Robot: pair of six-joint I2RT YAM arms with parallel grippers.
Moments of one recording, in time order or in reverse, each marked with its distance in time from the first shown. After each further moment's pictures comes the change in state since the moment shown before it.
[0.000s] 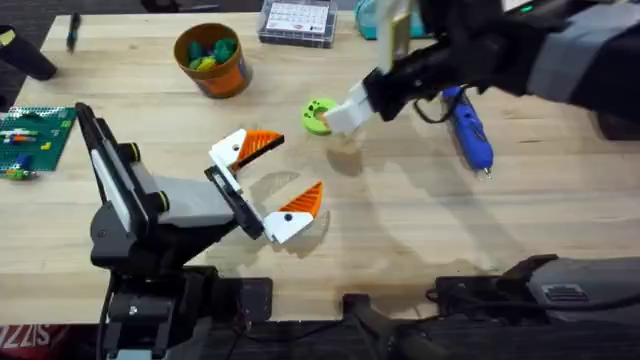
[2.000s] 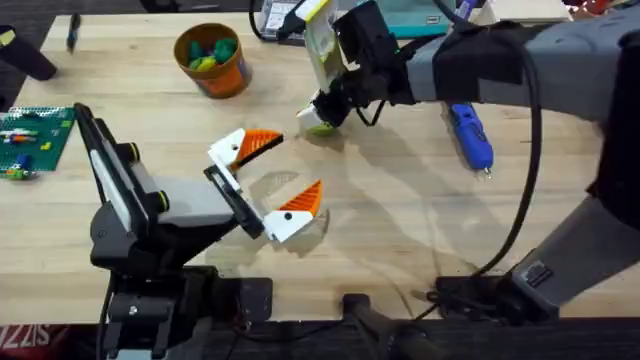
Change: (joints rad) left arm 0.000 0.000 0.000 0.002 -0.010 0.000; right arm 0.109 0.395 0.108 0.315 0.108 -0.082
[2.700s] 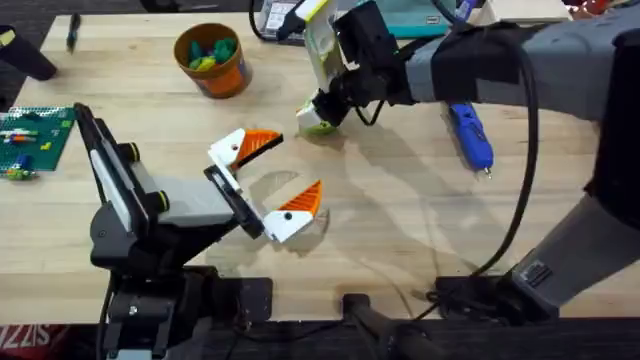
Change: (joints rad) left arm 0.000 0.000 0.000 0.000 0.000 0.000; right arm 0.000 0.008 0.000 0.021 0.007 0.000
